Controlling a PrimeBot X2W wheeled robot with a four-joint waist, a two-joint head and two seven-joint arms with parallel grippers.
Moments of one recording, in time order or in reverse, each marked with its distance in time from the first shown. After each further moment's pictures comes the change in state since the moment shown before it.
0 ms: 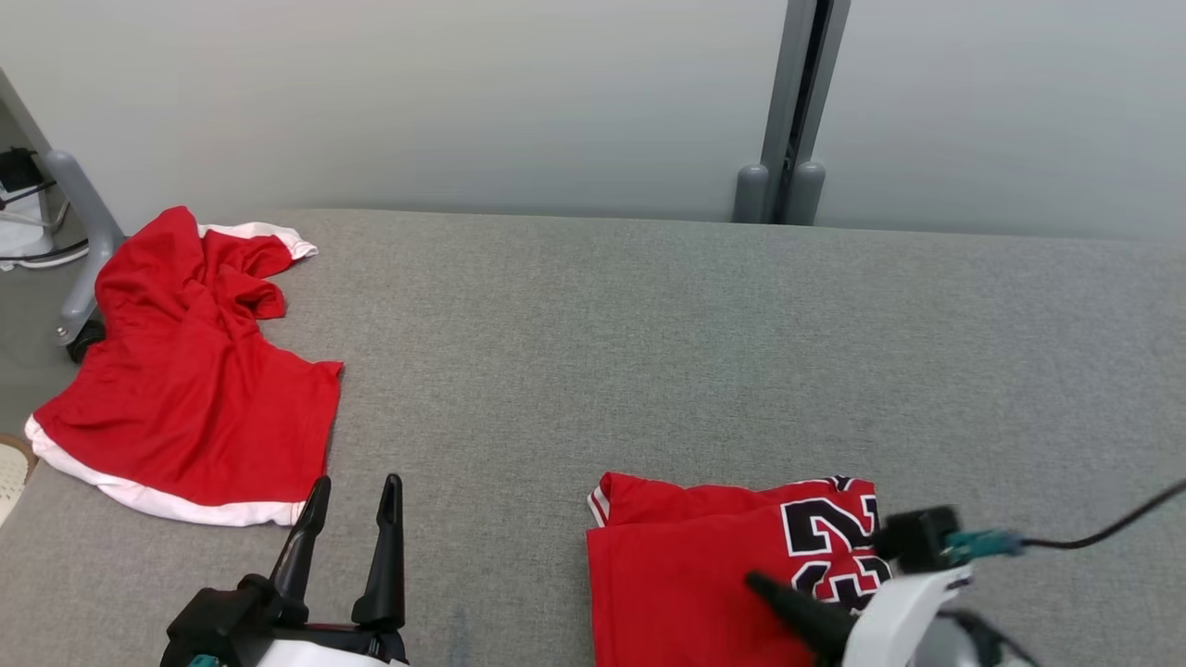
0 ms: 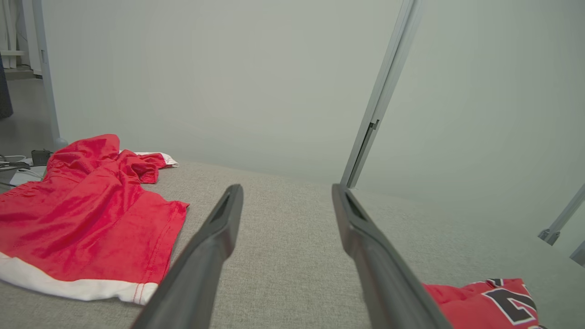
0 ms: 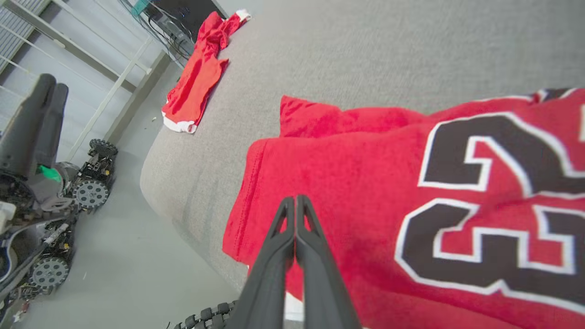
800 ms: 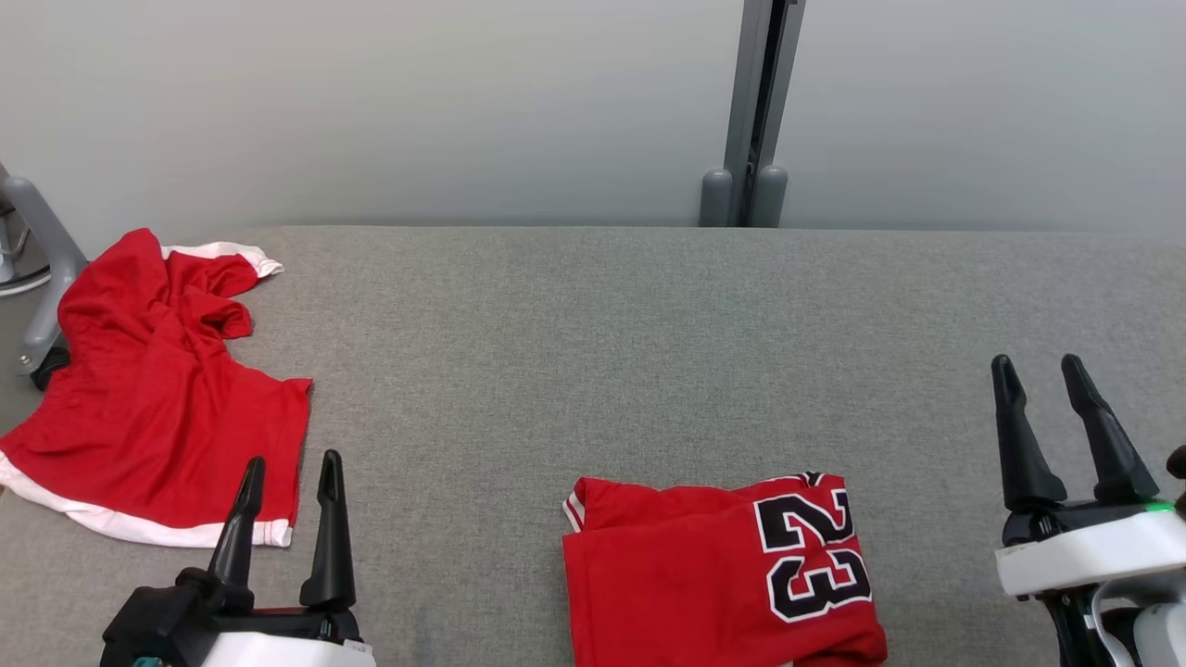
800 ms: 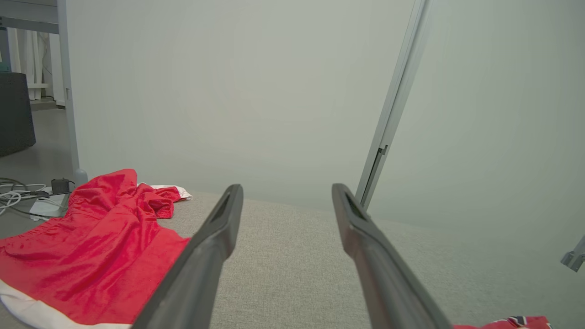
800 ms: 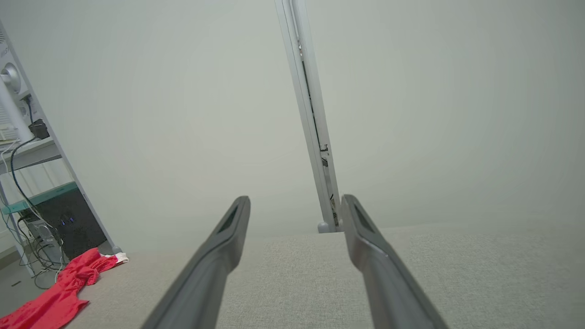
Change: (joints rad) left arm 0.006 0.000 0.089 -0.072 0.028 0.022 0.000; right arm 0.001 0.058 -0.482 -0.089 -0.383 0.000 -0.515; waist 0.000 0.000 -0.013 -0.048
